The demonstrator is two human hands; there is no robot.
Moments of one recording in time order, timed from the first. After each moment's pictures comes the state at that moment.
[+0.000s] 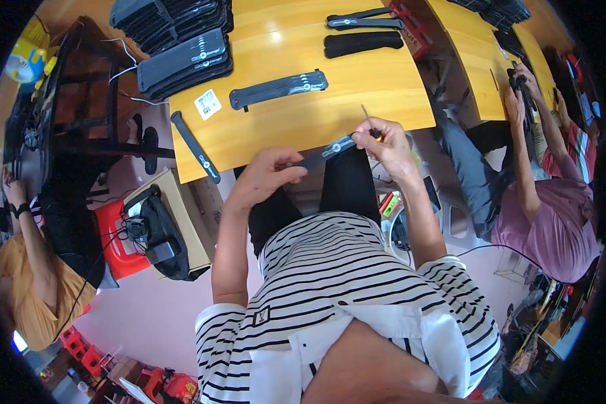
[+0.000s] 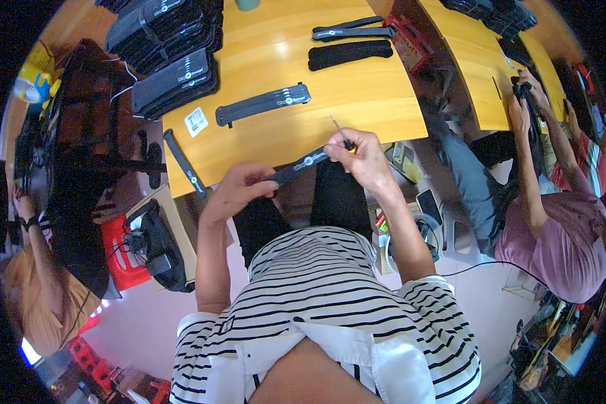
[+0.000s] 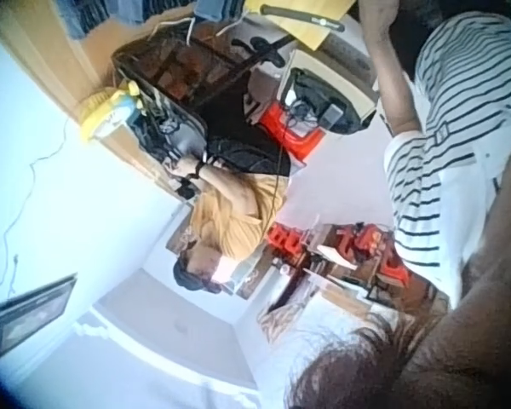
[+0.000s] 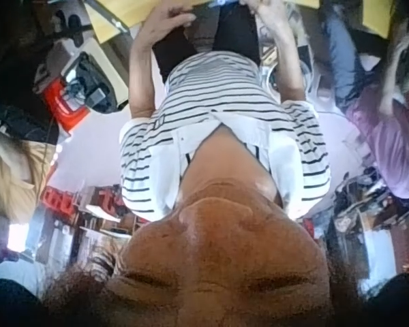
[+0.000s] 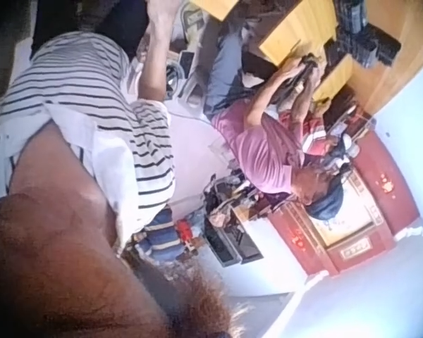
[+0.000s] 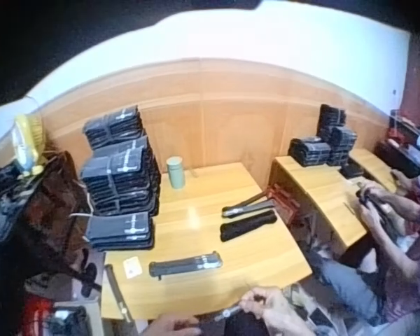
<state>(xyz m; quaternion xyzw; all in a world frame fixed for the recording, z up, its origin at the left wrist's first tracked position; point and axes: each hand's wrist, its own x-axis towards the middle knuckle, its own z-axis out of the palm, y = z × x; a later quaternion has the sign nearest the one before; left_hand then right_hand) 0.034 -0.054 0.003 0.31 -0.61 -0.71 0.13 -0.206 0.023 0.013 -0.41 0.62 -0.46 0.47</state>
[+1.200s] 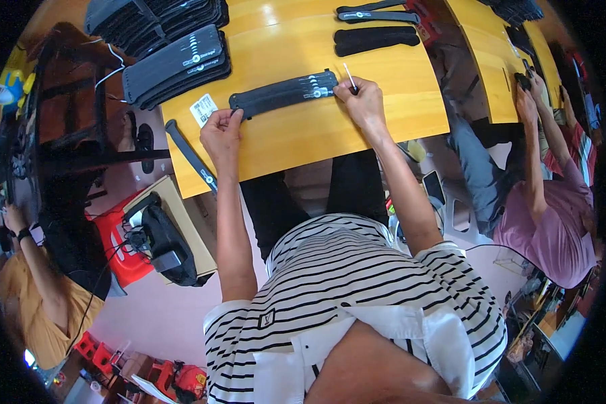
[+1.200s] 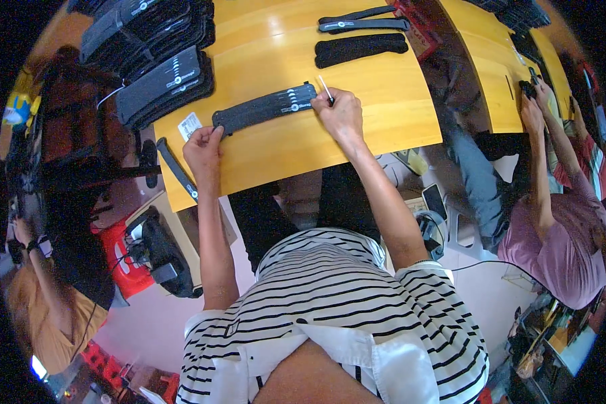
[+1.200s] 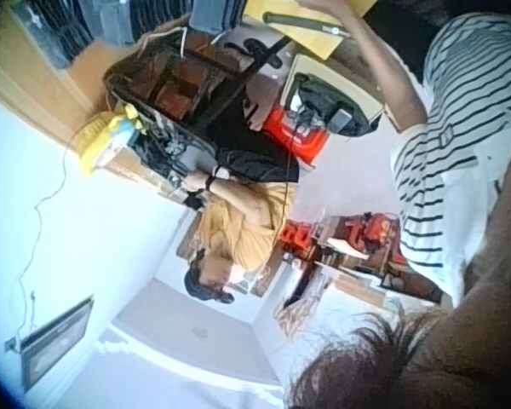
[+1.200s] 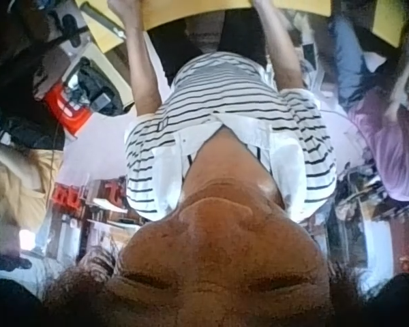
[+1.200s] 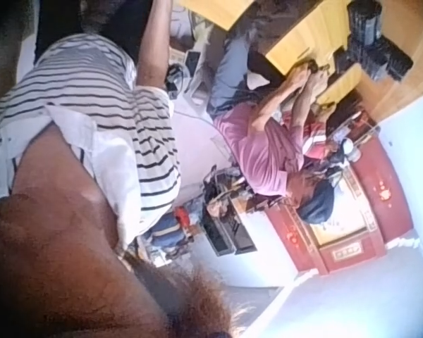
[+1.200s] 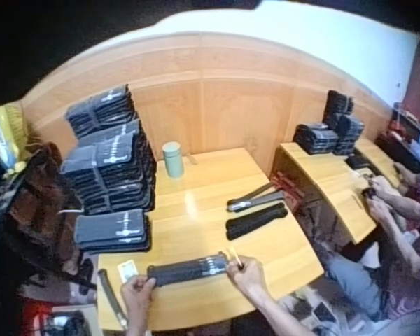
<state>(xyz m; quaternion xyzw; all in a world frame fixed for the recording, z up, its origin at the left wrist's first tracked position) 0.054 -0.151 -0.080 0.58 -0.52 -0.44 0.44 -0.199 -0.092 -0.061 -0.39 0.78 -0.41 0.26</state>
